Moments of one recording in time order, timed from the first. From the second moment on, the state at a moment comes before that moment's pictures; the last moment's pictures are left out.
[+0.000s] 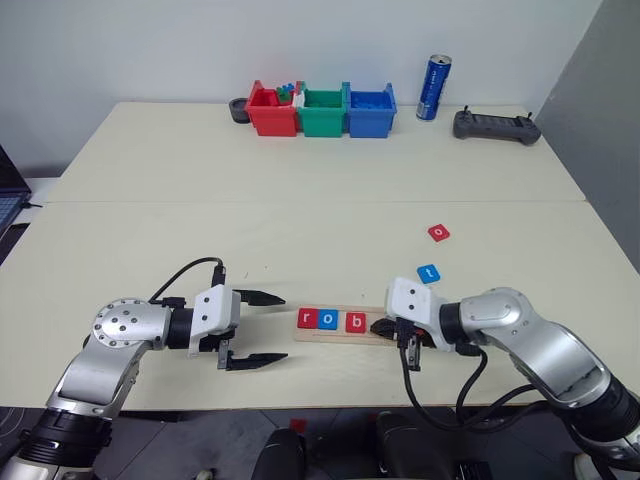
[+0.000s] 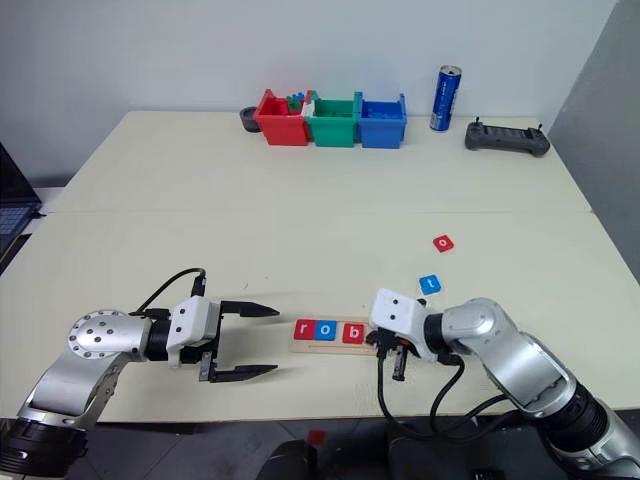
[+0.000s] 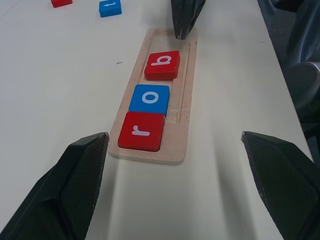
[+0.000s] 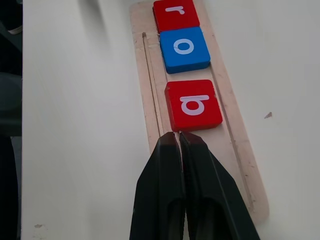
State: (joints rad) left arm -0.11 0.83 -0.02 -0.10 -0.35 -0.02 -1.29; right arm -0.41 -0.70 0.45 -0.57 0.19 0.89 0.89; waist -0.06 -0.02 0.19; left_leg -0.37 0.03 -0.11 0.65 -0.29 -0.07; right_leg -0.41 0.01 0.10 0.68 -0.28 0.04
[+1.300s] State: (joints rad) left arm -0.12 0.83 -0.02 -0.08 -0.35 -0.04 -1.30; right arm -0.48 -0.57 0.52 -0.41 0.15 0.84 0.85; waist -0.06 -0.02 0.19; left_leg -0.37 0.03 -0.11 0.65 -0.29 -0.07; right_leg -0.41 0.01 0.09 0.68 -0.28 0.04
